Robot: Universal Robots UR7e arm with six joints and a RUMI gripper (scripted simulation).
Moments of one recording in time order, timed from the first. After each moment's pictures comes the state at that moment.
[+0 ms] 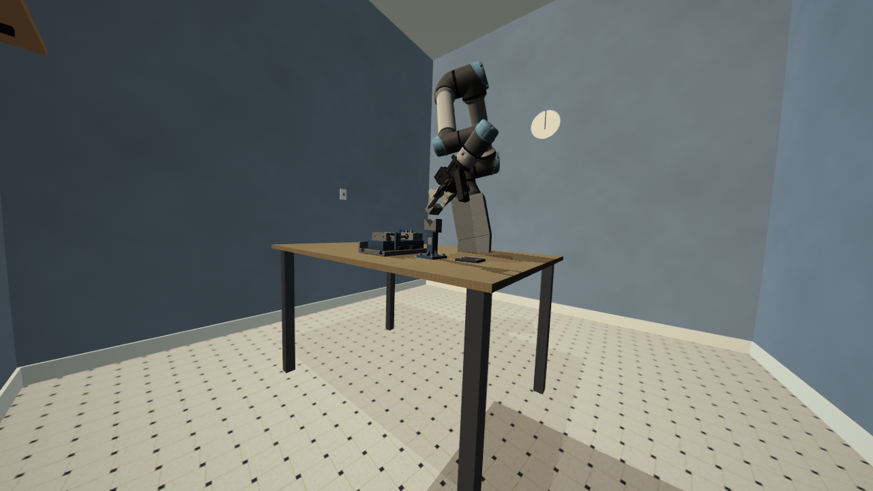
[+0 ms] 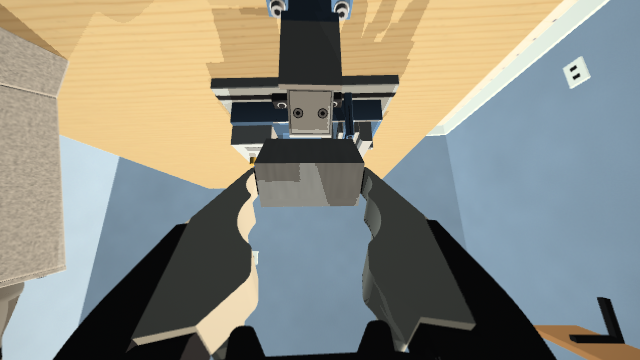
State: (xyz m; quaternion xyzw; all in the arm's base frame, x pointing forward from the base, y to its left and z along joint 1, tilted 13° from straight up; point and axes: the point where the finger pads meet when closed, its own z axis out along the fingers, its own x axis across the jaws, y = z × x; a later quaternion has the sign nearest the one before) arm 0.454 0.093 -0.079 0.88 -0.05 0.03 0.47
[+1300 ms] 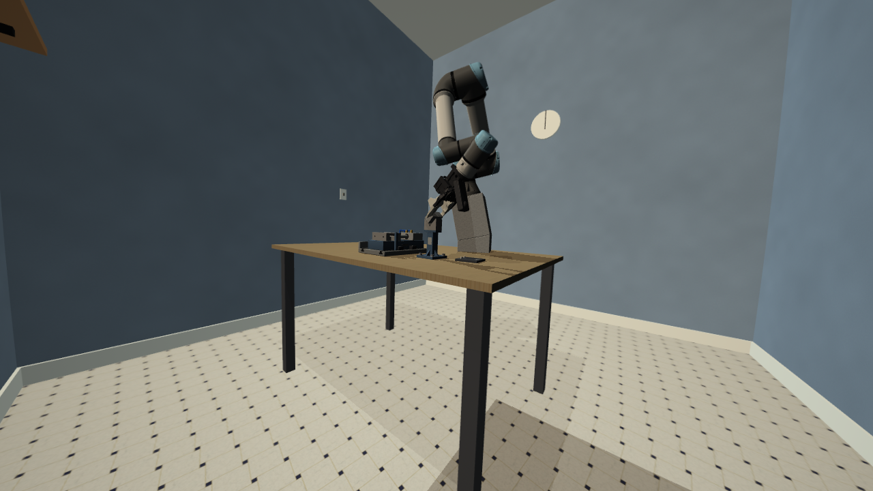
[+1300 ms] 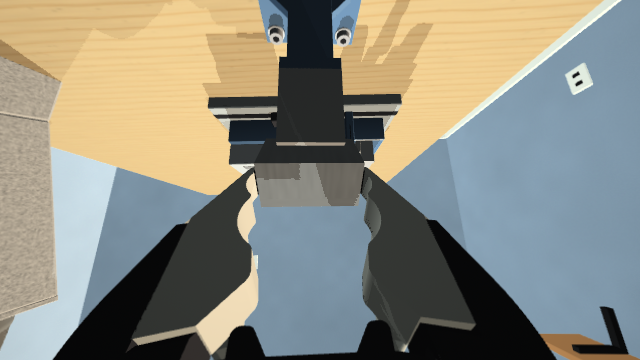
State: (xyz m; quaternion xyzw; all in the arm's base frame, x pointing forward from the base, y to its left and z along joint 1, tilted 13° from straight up) arm 0.457 0.085 -0.114 0.88 -0.05 0.03 0.47
